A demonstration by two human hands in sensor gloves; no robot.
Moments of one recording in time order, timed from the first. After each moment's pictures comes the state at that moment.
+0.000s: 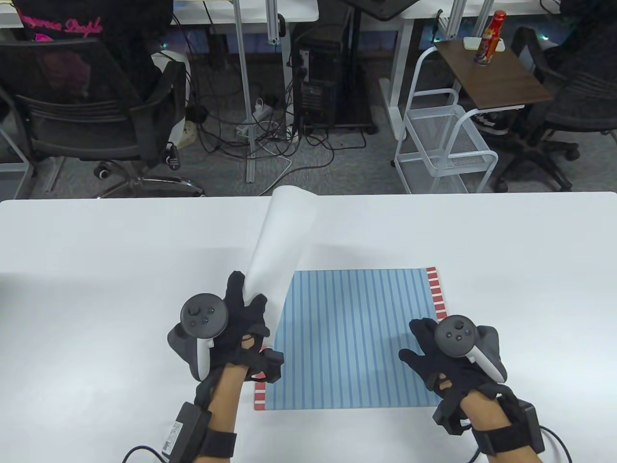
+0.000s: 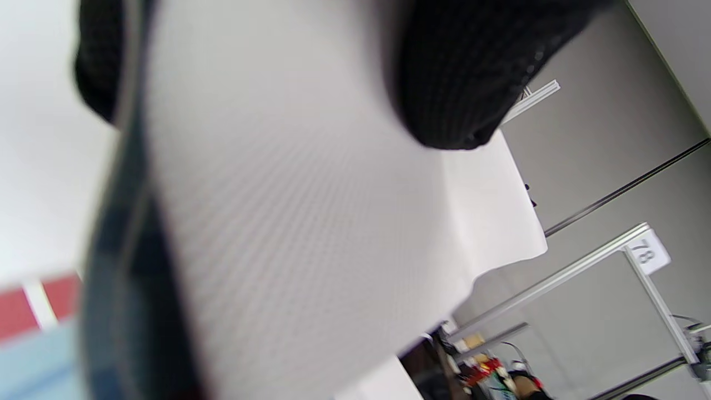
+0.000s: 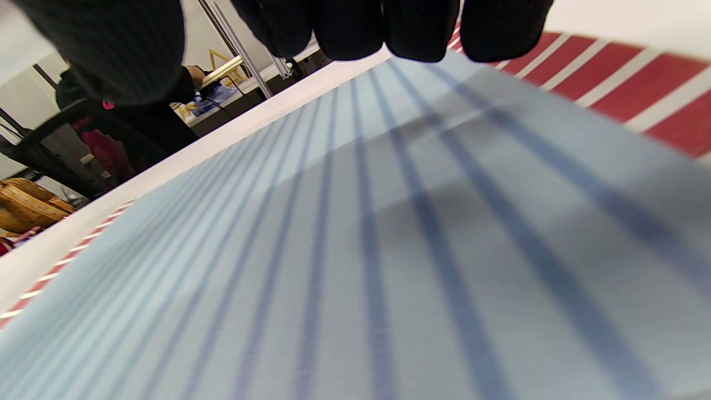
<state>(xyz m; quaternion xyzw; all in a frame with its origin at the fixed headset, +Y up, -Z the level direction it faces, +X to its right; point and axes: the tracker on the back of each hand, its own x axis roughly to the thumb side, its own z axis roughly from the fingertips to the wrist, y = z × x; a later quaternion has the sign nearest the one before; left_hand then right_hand) -0.163 -0.678 -0.287 0.04 0.12 0.49 0.86 0.229 -0.744 -0.276 0.02 0.16 0.95 0.26</state>
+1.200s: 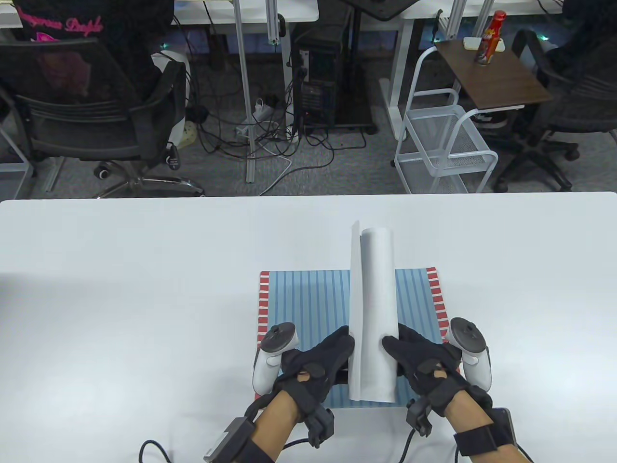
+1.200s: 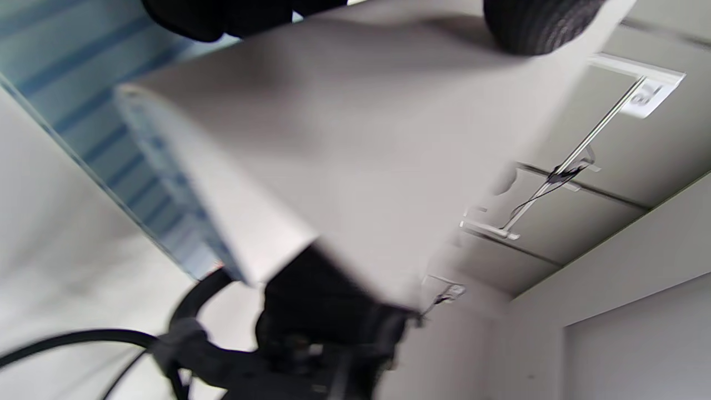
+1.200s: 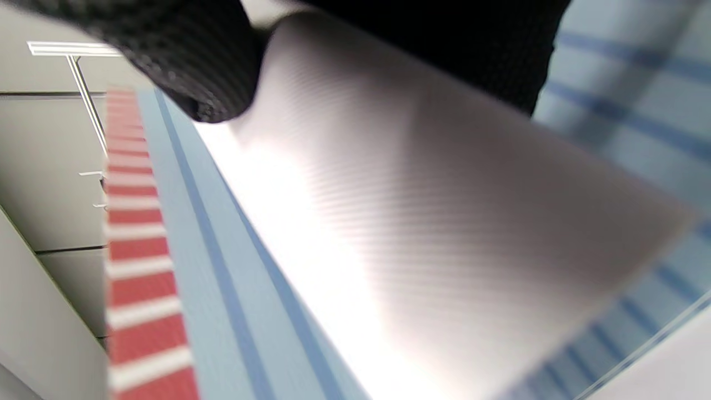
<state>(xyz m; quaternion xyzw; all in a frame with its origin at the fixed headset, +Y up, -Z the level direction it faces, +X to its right) -0.054 -0.764 -0.268 -0.37 -0.10 0.73 0.57 0.212 -0.760 -0.273 0.02 0.24 0.71 0.66</state>
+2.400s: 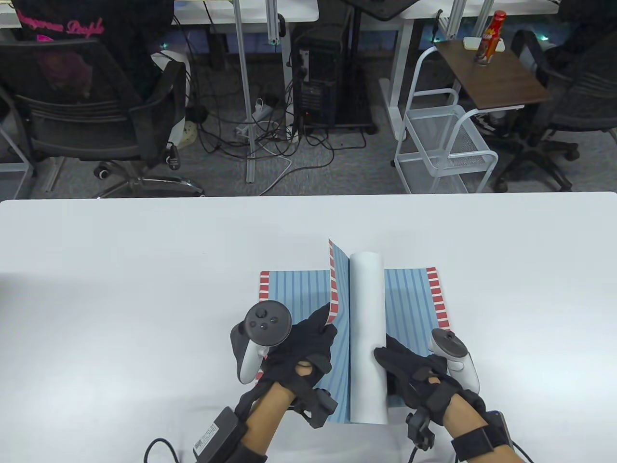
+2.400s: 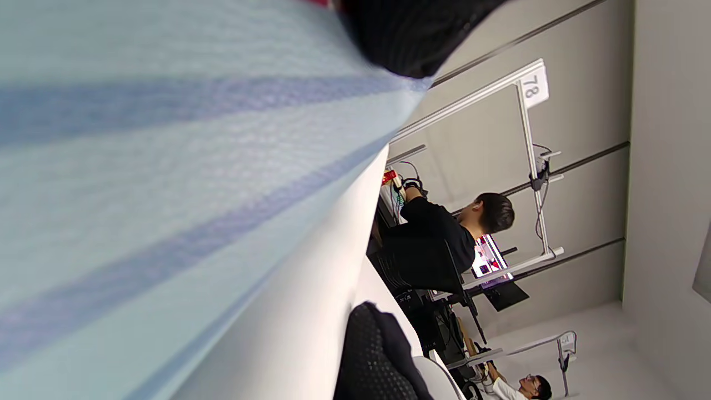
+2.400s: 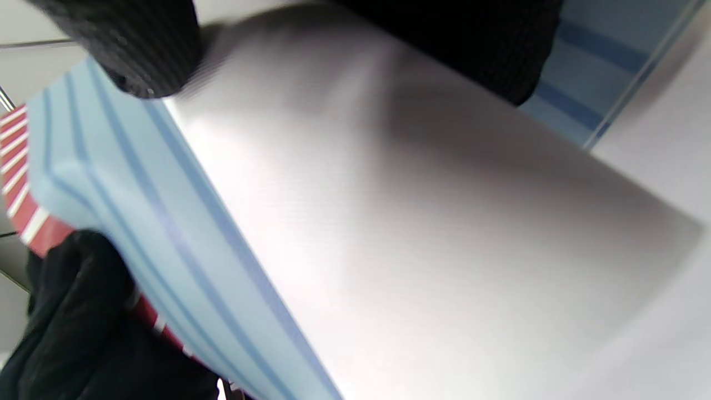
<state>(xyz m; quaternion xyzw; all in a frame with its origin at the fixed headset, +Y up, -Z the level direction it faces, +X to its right) -0.074 -0.662 -0.271 -0.12 -0.10 0.50 0.85 0.196 -0.792 -0.263 0.02 0.36 0.64 0.68</state>
